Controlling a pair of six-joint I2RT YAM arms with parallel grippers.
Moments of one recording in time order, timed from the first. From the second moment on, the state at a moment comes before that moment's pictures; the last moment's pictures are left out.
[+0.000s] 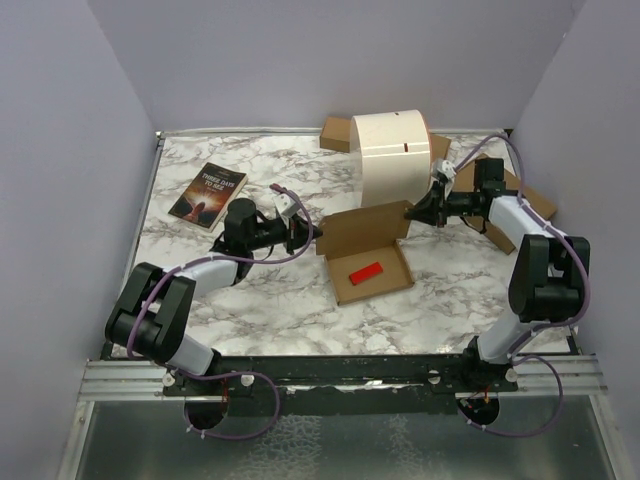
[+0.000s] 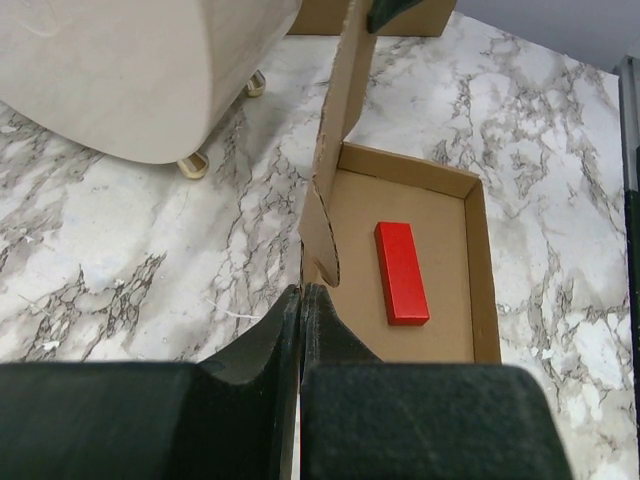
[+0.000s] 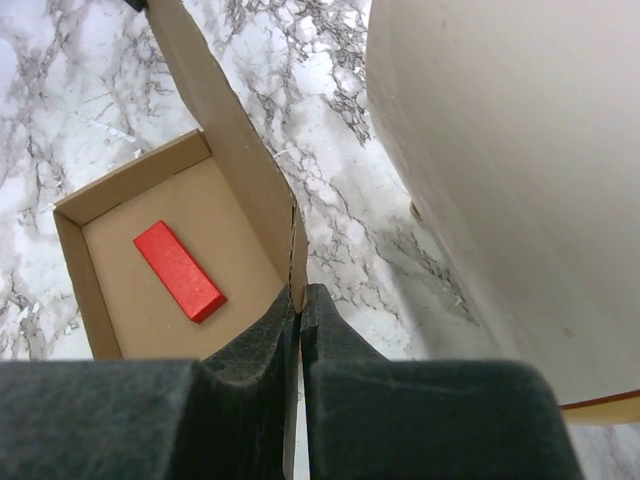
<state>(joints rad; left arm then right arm) -0.37 1.49 0.61 0.70 0.84 -0.04 -0.07 1.69 1.13 -0.42 -1.27 -0.88</state>
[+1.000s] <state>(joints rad) -0.81 1.37 0.49 0.76 -0.42 -0.36 0.27 1.25 0.59 0.44 -0.42 -0.14</state>
